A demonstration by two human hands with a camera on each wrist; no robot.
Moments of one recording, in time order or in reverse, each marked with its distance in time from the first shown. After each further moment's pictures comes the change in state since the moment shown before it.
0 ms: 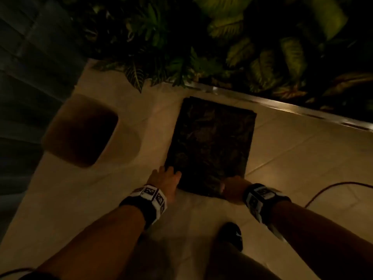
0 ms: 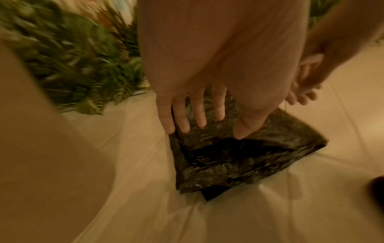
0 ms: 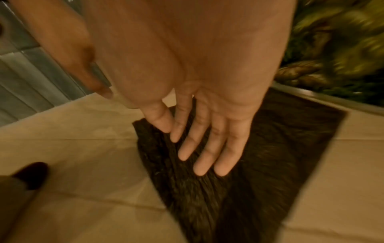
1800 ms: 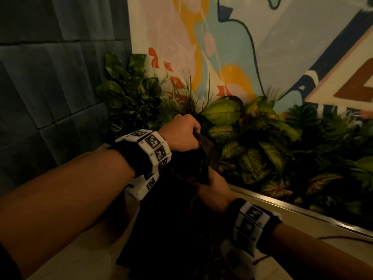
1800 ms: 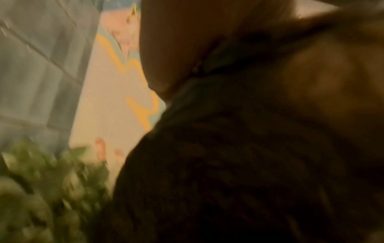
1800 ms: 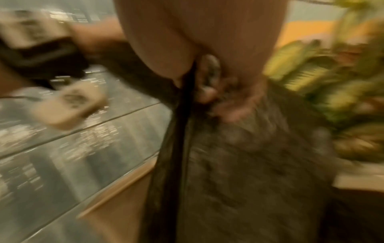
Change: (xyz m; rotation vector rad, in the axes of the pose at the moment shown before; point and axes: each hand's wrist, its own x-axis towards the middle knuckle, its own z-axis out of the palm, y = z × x) left_hand -0.051 -0.038 -0.204 -0.382 1.009 0.226; right_hand -0.024 -0.110 -0.092 0.539 1.073 -0.556
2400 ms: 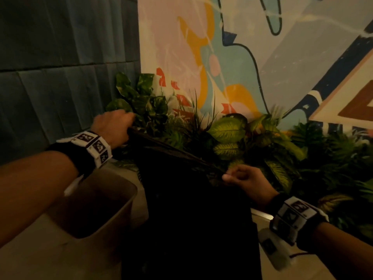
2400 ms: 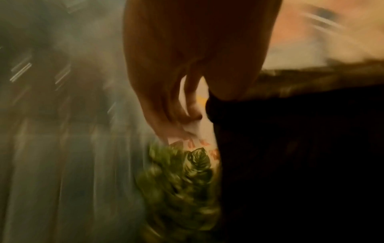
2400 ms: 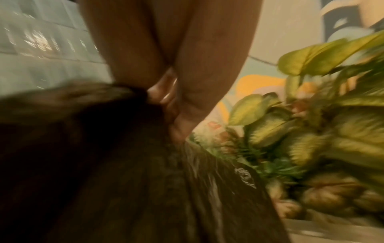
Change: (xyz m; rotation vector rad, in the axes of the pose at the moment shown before) left_hand -0.033 -0.123 -0.095 0.609 0.313 -0.244; right_hand 0.032 0.003 -0.081 0.329 0.052 -0.095
